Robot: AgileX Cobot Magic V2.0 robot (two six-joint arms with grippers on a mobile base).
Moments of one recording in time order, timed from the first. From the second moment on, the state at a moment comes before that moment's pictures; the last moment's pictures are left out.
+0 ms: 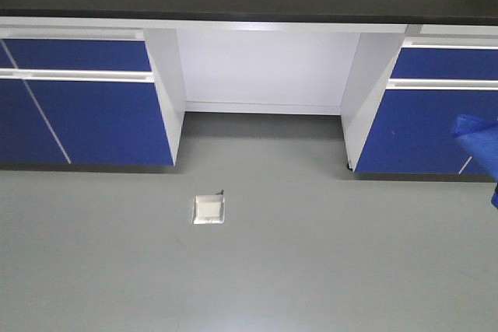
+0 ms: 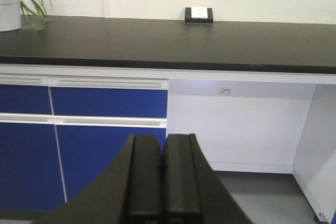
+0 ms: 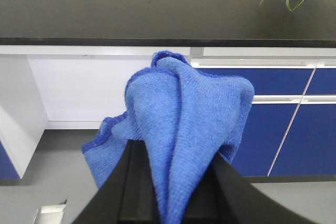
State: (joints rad) left arm -0.02 -0.01 0.03 0.14 0.16 -0.18; right arm 0.02 0.53 -0.37 -0.33 0.26 0.32
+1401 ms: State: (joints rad) left arm -0.02 -0.01 0.03 0.14 0.16 -0.18; right arm 0.02 0.53 -0.37 -0.33 0.26 0.32
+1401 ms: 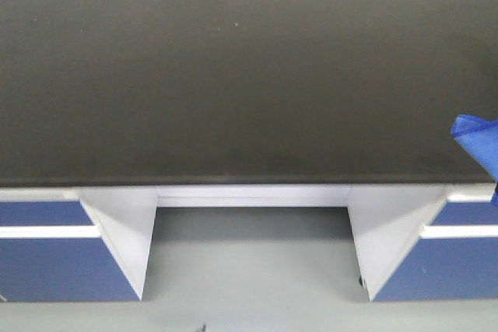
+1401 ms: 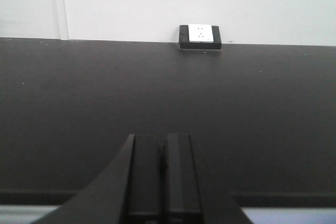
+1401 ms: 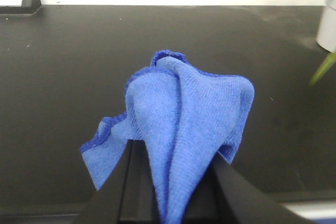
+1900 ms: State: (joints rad) left arm -0.02 -0.01 0.03 0.14 0.16 -0.18; right arm 0.02 0.53 -0.37 -0.33 0.26 0.32
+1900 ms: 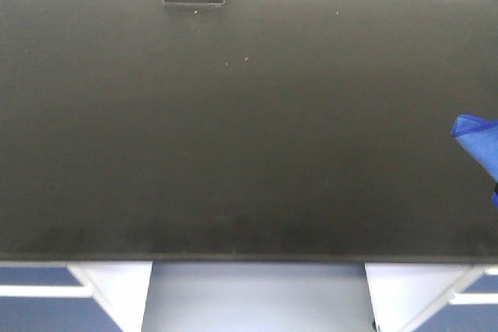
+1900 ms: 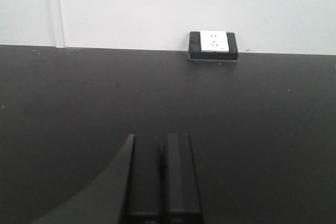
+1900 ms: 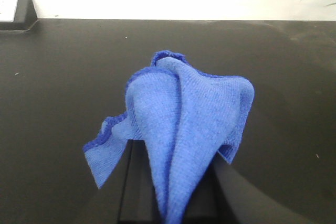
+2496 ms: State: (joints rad) left arm -0.02 -0.01 0.03 0.14 0.16 -0.18; right arm 0.02 0.53 -0.37 -0.33 0.26 0.32
